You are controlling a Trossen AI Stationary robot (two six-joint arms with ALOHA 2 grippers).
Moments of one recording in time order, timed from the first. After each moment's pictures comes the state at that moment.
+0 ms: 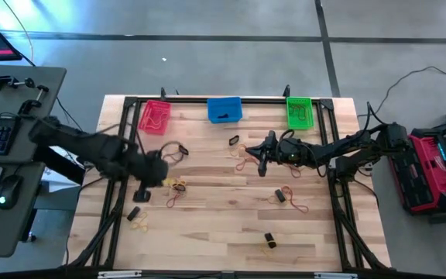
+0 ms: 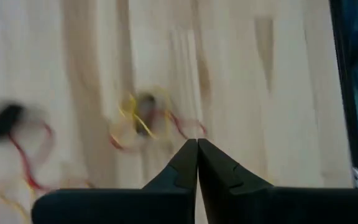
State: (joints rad) left arm -0.32 1.07 0.99 -1.07 0.04 -0.27; right arm -0.08 1.42 0.41 0.74 0.17 0.20
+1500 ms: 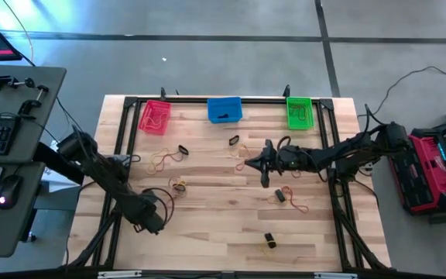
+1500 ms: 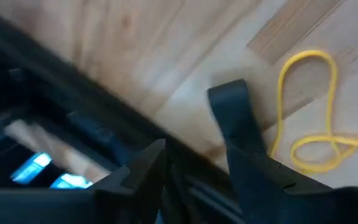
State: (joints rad) left arm -0.78 1.62 0.83 -1.16 0.26 -1.31; right arm 0.02 1.42 0.41 0.69 0.11 0.17
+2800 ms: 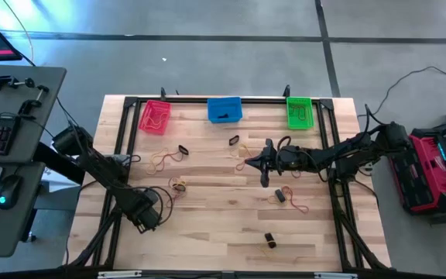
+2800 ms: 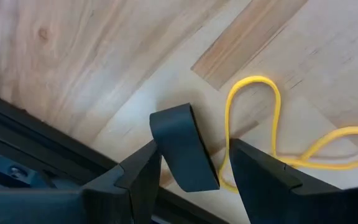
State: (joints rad) left arm -0.78 1.55 0.69 -0.90 0.29 -1.40; right arm 0.02 1.42 0.41 0.69 0.14 0.16
